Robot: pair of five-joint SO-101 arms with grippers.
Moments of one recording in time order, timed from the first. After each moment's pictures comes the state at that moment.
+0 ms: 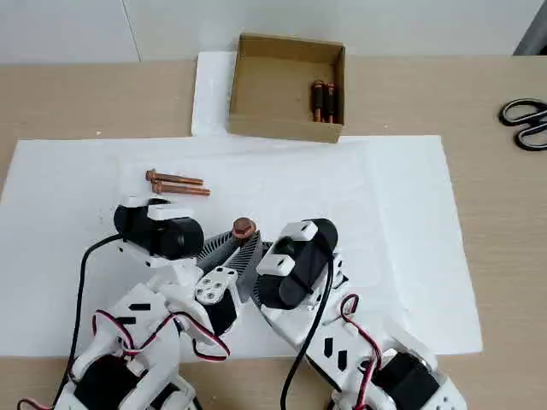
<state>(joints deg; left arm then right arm) 33.2 -87.9 62.9 57.2 27.8 -47.8 -91.0 65.6 51.6 0.0</state>
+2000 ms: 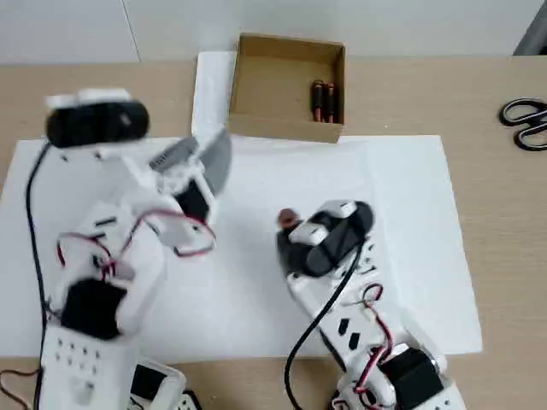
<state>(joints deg) 12.4 -50.5 29.3 55.2 30.5 -30.4 -89.6 67.3 51.6 0.3</state>
